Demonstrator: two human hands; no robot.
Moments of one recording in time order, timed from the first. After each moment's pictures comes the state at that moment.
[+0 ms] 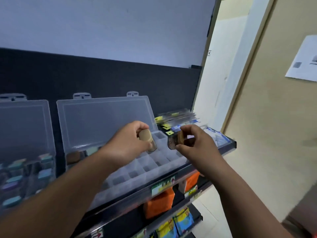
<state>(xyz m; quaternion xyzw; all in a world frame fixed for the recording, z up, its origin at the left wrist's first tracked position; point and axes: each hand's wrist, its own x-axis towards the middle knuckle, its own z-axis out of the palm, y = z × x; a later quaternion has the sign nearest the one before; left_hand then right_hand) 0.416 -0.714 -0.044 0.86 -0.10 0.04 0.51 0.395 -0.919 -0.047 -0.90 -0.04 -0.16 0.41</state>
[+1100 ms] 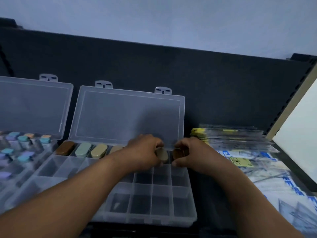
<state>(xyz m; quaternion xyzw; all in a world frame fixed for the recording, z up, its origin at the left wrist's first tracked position) 0.546 -0.782 -0.073 0.98 0.09 -0.02 0.20 0.634 -0.939 -0.077 -0.91 -0.32 0.14 0.22</state>
